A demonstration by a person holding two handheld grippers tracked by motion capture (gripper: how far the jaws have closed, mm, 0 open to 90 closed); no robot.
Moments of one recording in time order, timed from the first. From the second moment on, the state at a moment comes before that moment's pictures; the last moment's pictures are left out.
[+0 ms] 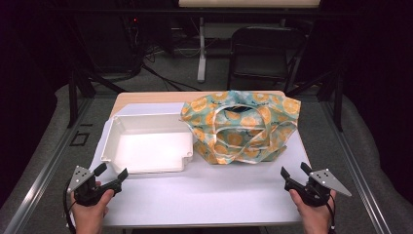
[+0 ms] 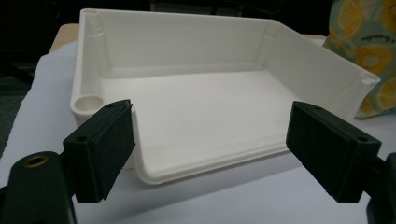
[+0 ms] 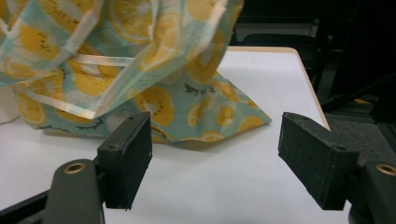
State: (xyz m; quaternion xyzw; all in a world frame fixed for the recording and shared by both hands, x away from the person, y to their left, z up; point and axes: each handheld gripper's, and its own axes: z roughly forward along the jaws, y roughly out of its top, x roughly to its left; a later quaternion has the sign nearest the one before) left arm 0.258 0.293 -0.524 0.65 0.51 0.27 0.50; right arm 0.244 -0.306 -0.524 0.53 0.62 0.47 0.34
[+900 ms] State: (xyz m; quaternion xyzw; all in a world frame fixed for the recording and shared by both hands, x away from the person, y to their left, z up) left arm 0.280 0.241 -0.499 0.67 0.47 0.25 0.51; right arm 0.266 -0.273 -0.499 0.50 0.63 0.49 0.33
